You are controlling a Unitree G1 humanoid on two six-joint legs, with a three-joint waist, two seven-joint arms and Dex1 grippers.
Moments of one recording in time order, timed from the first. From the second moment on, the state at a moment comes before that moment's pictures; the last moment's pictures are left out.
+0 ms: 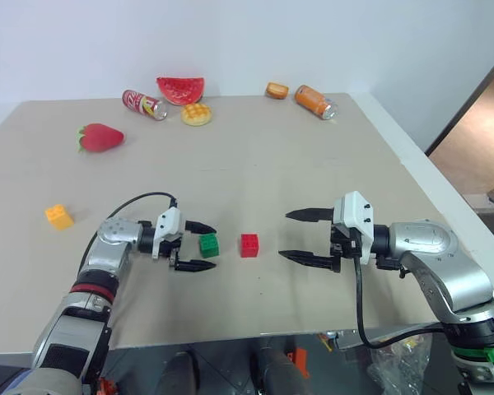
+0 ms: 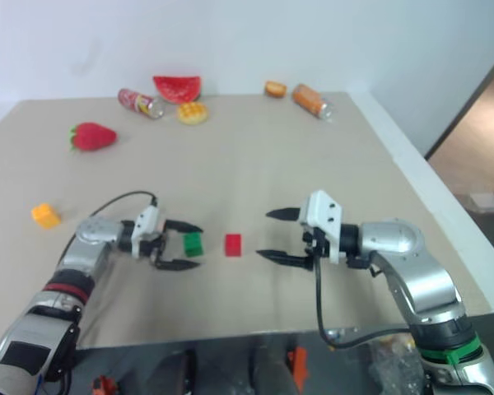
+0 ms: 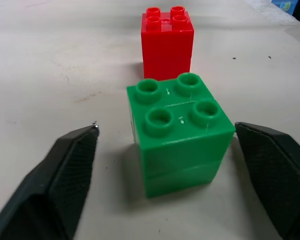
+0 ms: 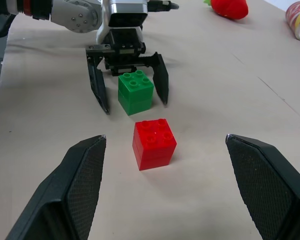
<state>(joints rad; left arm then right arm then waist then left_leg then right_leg) -0.62 0.49 -0.11 0.73 -0.24 -0.29 -1.55 -0.33 -0.75 0.04 -0.32 0.42 0.38 1.07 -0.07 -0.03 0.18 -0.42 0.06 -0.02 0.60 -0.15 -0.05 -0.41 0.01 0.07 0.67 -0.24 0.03</state>
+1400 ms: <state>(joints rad) -0.16 0.22 0.48 -0.24 -0.26 0.71 0.20 -0.56 -0.47 0.19 -0.11 0.29 0.28 0.96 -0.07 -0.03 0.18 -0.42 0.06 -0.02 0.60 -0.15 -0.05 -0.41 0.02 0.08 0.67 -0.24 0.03</state>
